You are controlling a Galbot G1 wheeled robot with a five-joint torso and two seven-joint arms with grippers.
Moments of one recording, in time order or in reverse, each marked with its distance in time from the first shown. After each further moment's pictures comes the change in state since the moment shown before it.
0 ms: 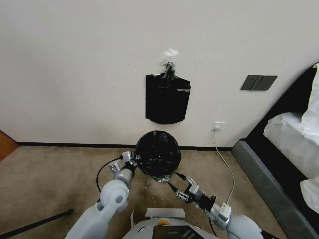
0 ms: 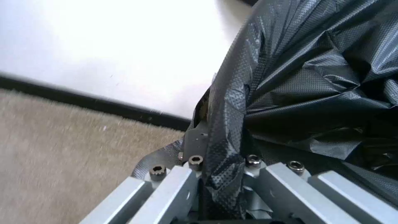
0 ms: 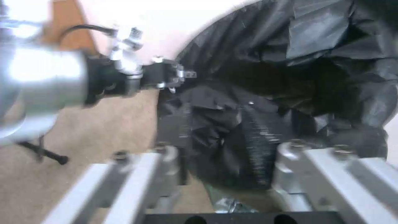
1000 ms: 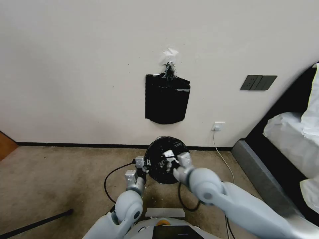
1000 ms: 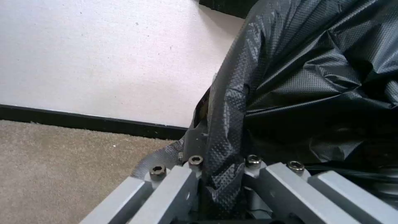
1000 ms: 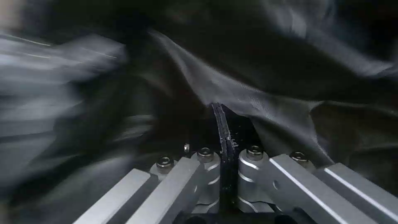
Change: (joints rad) left arm 0.103 -0.059 0.037 -0.043 0.238 -0.010 0.013; right arm 1.051 0.250 -0.763 -0.369 0.583 -0.513 0.728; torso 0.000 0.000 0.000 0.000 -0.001
